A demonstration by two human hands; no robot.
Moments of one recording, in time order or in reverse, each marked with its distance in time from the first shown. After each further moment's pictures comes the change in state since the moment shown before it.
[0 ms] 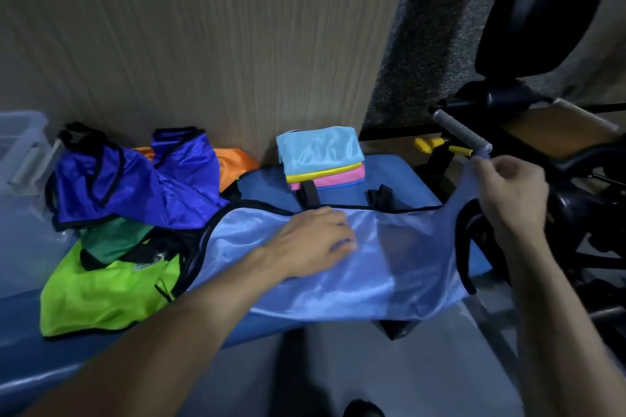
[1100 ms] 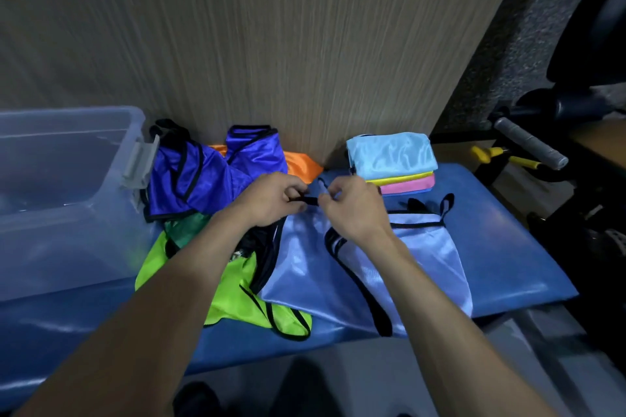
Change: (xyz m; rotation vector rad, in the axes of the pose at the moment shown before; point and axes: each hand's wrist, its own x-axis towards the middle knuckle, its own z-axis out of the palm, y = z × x) left_hand -0.088 -0.147 -0.072 -0.381 0.073 -0.591; right_hand -0.142 -0.135 0.199 -0.070 -0.631 -0.310
